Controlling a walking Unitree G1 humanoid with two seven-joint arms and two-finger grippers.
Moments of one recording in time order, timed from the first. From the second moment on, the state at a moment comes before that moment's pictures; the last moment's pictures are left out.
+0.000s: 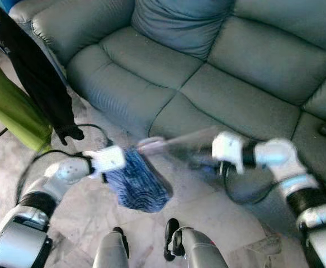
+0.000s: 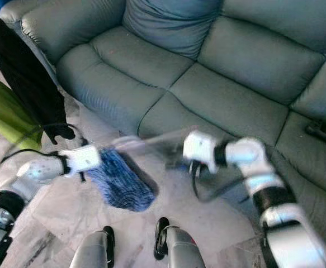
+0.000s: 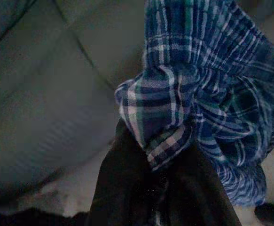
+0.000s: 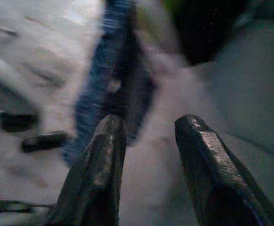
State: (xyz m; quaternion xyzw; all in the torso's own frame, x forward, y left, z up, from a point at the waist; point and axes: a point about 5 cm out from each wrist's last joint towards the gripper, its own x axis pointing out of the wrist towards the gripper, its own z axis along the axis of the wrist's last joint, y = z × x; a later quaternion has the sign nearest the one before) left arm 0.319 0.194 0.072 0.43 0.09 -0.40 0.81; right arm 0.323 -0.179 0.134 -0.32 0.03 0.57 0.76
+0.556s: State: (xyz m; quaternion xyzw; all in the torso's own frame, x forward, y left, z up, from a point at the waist) left arm 0.339 0.214 0.097 0.31 0.06 -0.26 0.91; right arm 0.338 -0.205 0.153 -0.20 -0.10 0.30 0.93
